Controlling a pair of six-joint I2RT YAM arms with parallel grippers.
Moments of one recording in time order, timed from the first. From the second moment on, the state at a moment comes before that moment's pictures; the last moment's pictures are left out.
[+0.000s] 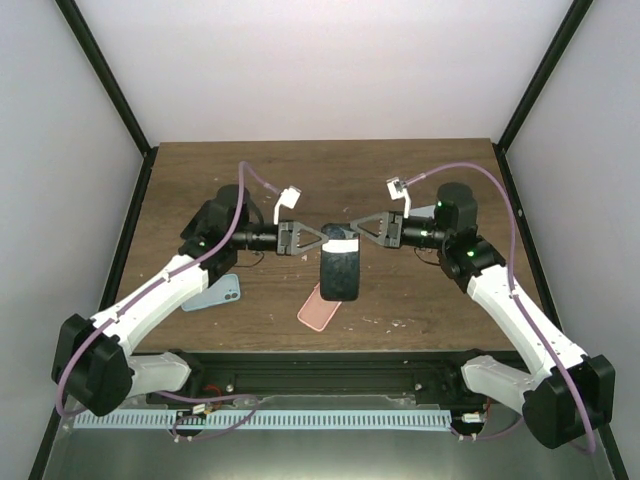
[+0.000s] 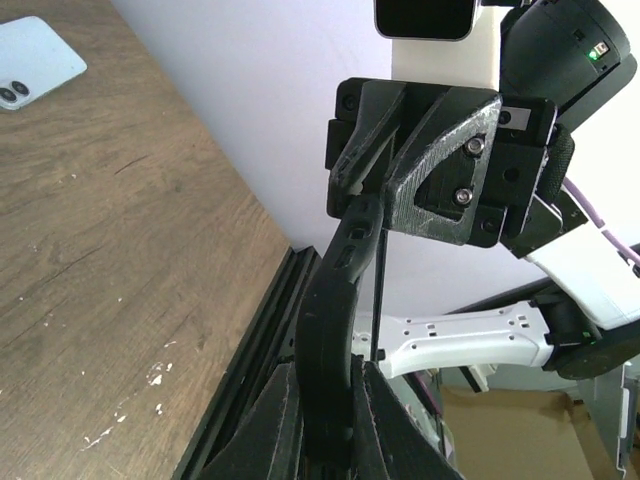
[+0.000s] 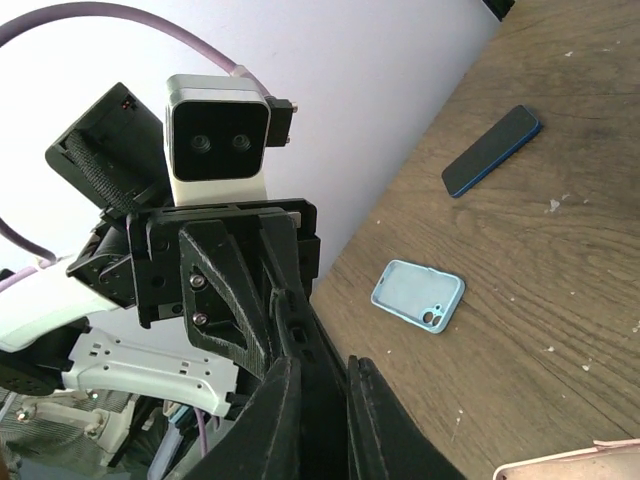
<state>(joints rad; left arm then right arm) -0.55 1.25 0.92 0.06 0.94 -0.75 0.36 1.06 0.89 -0.06 -0.95 0.68</state>
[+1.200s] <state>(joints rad) -0.55 1.30 0.87 0.22 0.89 -0.94 0.37 1.03 0.69 0.16 -0.94 0.91</state>
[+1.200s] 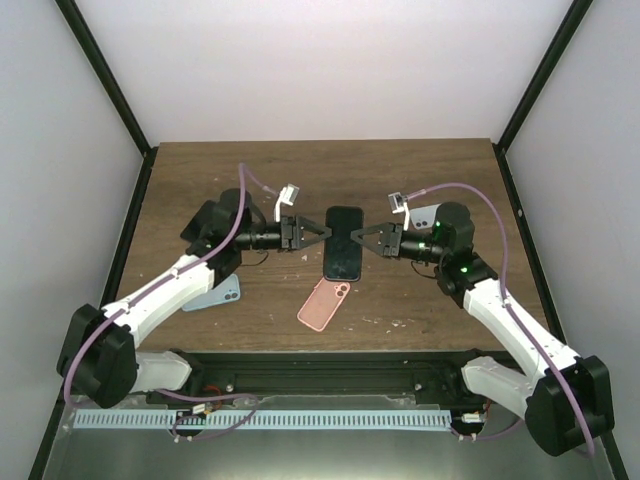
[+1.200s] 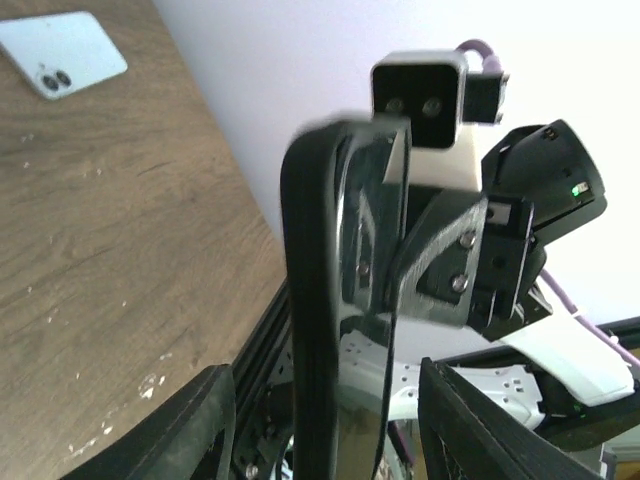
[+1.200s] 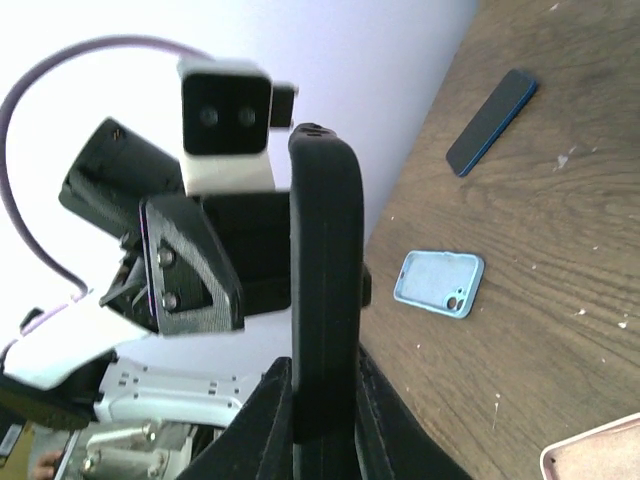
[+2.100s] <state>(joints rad) -0.55 1.31 0.71 0.42 0.95 -1.20 0.37 1.07 0.66 0.30 -0.71 1.06</state>
